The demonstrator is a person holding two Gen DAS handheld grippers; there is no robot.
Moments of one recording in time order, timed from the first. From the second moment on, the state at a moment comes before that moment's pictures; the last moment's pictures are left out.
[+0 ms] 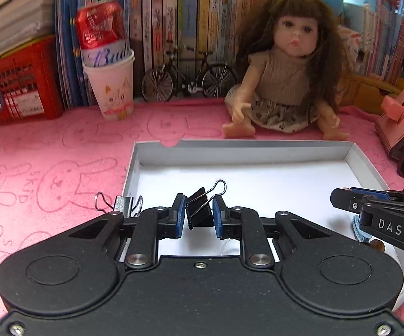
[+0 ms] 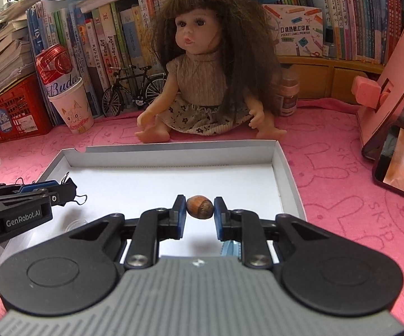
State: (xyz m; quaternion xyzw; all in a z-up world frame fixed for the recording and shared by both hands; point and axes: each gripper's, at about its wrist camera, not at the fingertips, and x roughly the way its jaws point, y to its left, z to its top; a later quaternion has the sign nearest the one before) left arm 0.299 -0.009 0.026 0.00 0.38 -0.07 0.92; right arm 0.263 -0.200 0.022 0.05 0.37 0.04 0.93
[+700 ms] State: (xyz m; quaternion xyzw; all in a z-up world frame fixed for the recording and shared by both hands) left arm 0.310 -0.016 0.017 0.00 0.41 -0.07 0.91; right arm 0.287 -0.199 0.013 0.06 0.42 0.04 0.90
